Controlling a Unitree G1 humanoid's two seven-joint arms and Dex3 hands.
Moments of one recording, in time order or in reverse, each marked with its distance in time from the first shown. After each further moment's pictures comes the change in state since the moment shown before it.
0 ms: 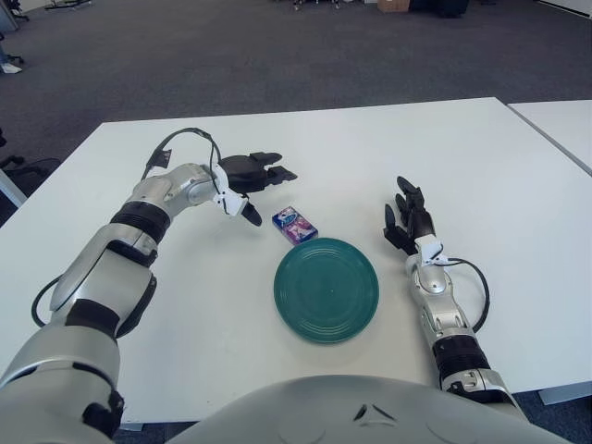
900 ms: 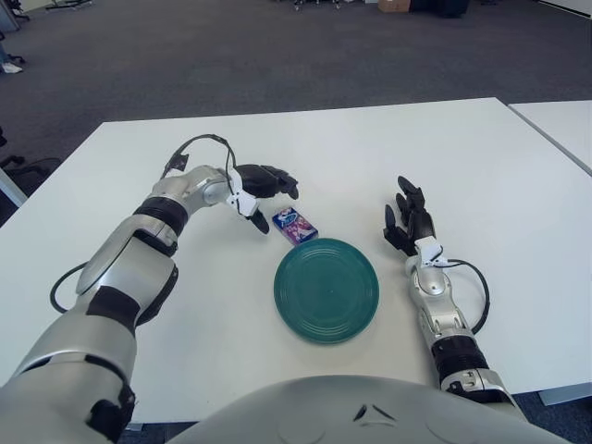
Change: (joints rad) left arm -0.069 -0.098 -0.058 0.159 -0.034 -0.036 -0.094; right arm 0.000 0.006 0.000 0.023 0.001 -0.009 -0.020
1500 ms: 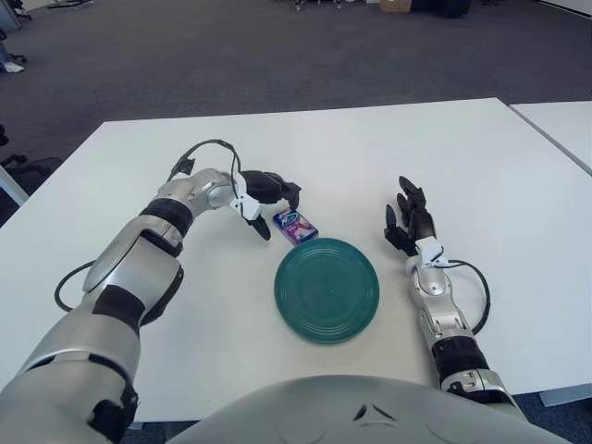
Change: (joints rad) left arm -0.013 -0.019 -0.028 0.028 -0.006 -0.011 -0.015; right arm 0.007 -0.001 0.000 -0.001 -0.002 -0.004 -0.007
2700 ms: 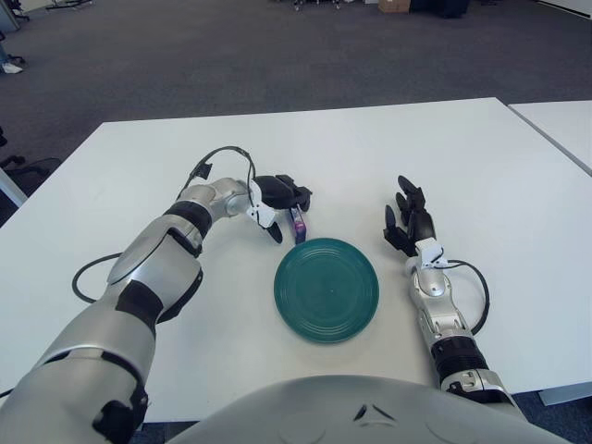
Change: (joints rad) left arm -0.021 -0.093 -0.100 0.115 0.047 0.082 0.200; right arm 0.001 0.001 -0.002 0.020 0.007 -0.042 0.003
